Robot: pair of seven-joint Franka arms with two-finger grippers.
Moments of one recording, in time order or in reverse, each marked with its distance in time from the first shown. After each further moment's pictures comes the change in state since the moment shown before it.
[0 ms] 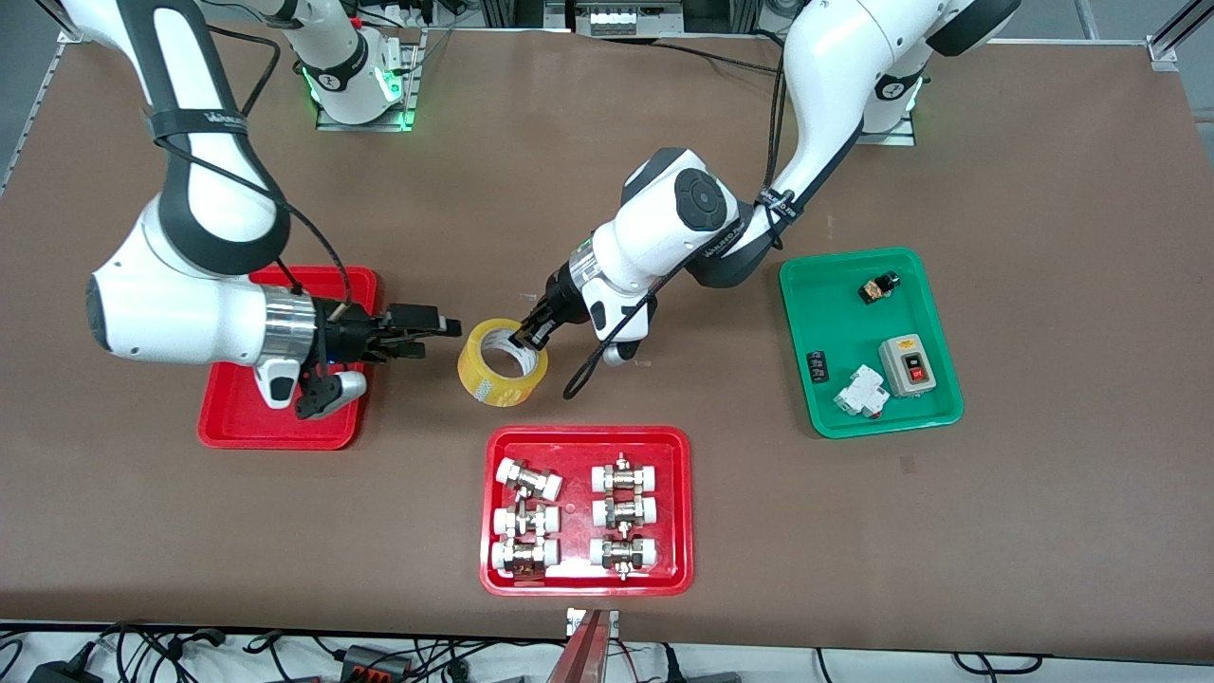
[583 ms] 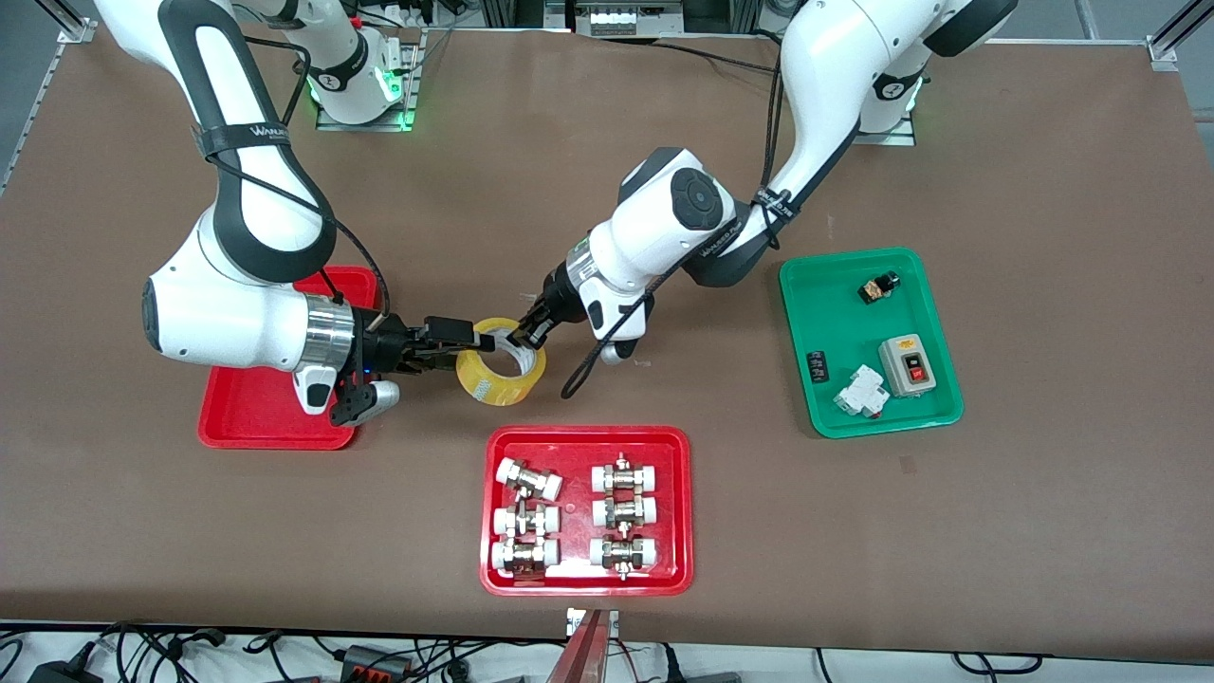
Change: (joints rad) left arm -0.014 0.007 0.005 0.002 0.000 0.001 -0.011; right arm 0.045 0.029 -0.006 0.001 0.060 0.086 0.000
